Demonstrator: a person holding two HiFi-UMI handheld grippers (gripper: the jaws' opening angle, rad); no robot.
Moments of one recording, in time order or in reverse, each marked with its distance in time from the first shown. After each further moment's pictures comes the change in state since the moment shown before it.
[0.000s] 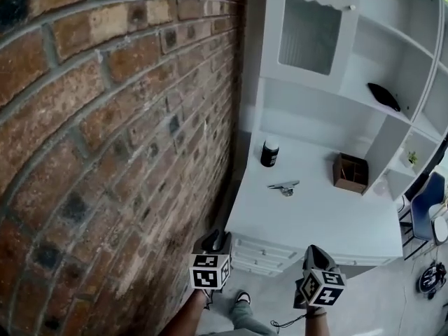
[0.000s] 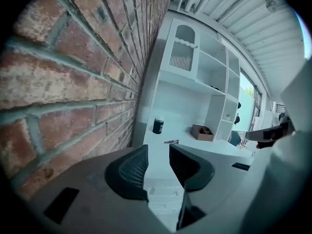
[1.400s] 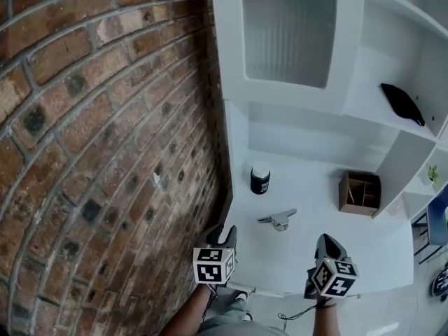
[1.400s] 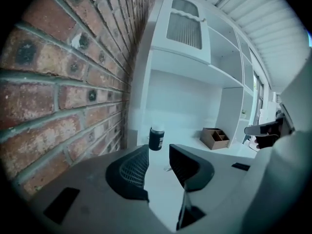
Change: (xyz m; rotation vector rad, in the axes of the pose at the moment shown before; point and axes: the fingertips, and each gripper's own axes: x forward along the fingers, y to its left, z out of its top) left arm 0.216 -0.015 0.086 0.075 0.033 0.004; right arm 0.190 -0.118 0.096 0.092 -0.031 -0.018
